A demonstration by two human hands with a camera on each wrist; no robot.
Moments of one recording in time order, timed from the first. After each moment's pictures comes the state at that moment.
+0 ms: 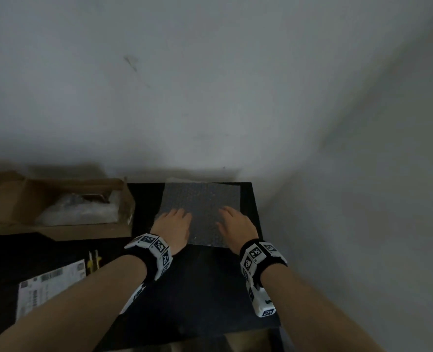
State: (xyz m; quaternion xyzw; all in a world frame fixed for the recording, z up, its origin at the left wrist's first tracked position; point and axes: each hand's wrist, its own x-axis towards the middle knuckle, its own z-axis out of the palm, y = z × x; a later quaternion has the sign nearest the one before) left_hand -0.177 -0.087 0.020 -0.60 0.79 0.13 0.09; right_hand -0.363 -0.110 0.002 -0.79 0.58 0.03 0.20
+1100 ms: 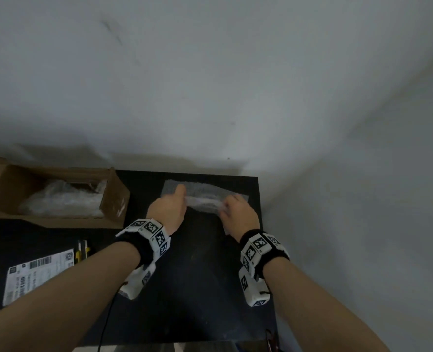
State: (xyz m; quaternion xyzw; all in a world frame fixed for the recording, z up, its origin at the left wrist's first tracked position) left_hand -0.190 -0.125 0.012 -0.70 0.67 0.23 -0.07; right_hand -0.376 -0.148 -0.008 -0.75 0.59 -0.07 0.27
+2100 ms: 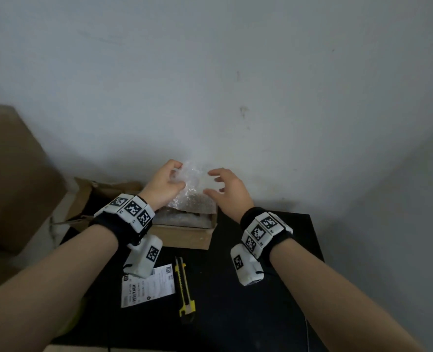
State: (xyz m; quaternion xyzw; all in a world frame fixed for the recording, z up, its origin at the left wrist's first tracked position) left_hand 0.044 -0.076 0.142 -0.66 0.55 0.35 -0.38; right_hand -0.136 -0.107 0.134 -0.78 0.47 -0.28 0.32
